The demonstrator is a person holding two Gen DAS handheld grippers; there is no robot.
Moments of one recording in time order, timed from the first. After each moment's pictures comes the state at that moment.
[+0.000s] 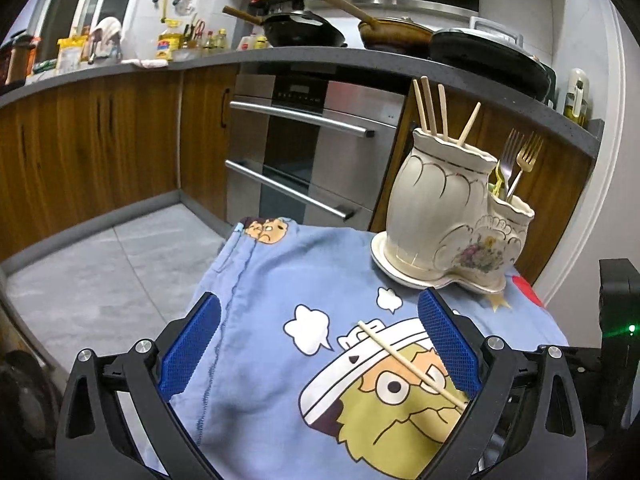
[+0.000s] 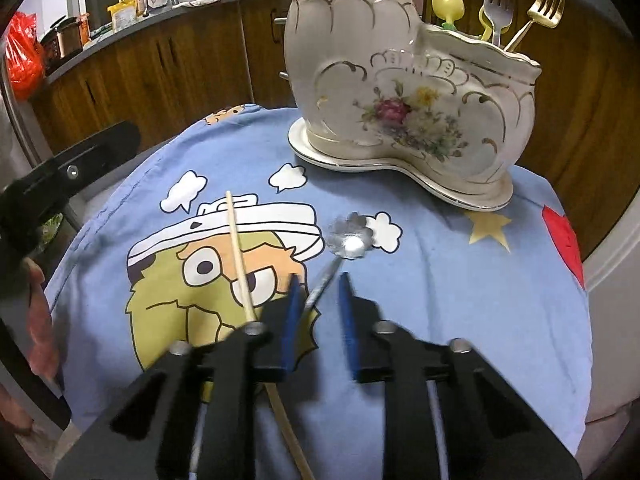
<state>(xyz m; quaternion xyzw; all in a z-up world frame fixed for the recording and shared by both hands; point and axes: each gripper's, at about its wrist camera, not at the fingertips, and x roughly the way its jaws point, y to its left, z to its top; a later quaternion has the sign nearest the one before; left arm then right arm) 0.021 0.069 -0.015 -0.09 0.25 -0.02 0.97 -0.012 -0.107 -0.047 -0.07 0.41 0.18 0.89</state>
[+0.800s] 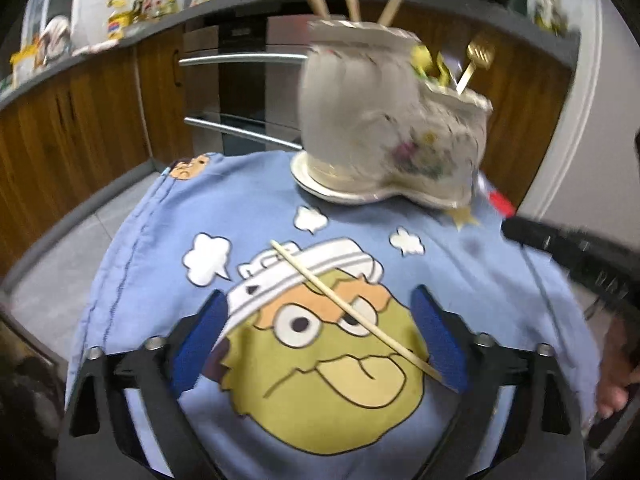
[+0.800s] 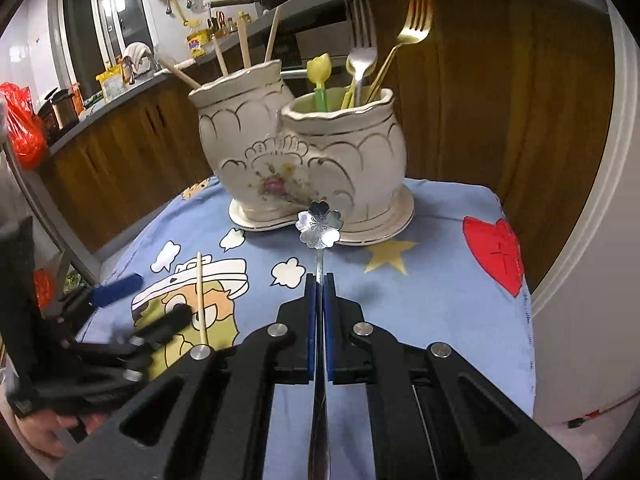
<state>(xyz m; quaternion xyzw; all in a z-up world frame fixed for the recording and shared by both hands) 0.031 -0.016 -0.045 -0.01 0.36 -0.05 0.93 -0.016 -0.205 -0.001 0.03 0.36 0.18 0.92</state>
